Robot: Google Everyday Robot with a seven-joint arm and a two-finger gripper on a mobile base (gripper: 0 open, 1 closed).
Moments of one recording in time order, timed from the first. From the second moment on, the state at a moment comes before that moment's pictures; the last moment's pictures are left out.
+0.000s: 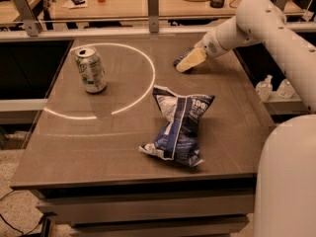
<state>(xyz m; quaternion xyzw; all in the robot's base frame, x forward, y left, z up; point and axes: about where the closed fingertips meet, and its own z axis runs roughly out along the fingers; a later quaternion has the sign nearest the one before) 0.790 -0.138 0.818 -0.42 0.82 0.12 0.38</state>
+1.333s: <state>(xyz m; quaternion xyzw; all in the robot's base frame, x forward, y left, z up) 0.787 -0.126 0.858 -0.42 0.80 0.15 0.40</state>
